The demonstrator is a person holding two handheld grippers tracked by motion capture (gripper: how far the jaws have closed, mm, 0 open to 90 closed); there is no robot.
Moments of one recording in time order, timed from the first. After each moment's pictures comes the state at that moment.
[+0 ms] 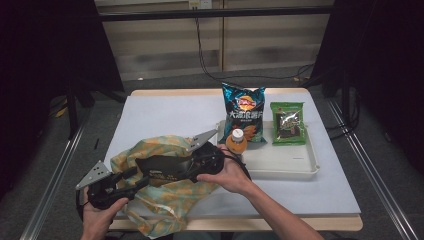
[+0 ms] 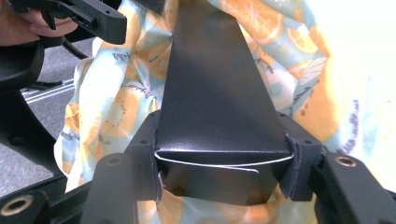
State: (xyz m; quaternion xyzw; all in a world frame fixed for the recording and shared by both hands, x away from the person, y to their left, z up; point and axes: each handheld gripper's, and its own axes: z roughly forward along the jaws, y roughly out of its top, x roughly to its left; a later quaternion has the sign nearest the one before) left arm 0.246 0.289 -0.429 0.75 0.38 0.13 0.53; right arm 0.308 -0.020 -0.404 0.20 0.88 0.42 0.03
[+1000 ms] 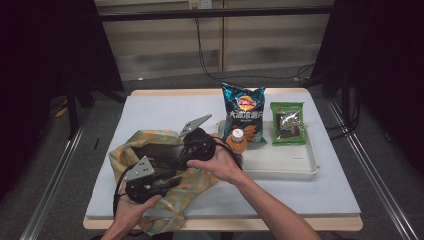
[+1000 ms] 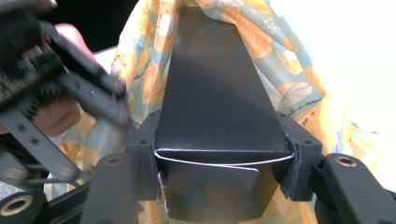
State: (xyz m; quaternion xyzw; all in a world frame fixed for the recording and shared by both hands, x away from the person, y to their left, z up) left arm 0.261 0.204 -0.441 0.84 0.26 0.08 0.48; right arm 0.336 0.000 -0.389 0.22 0.87 0.44 0.03
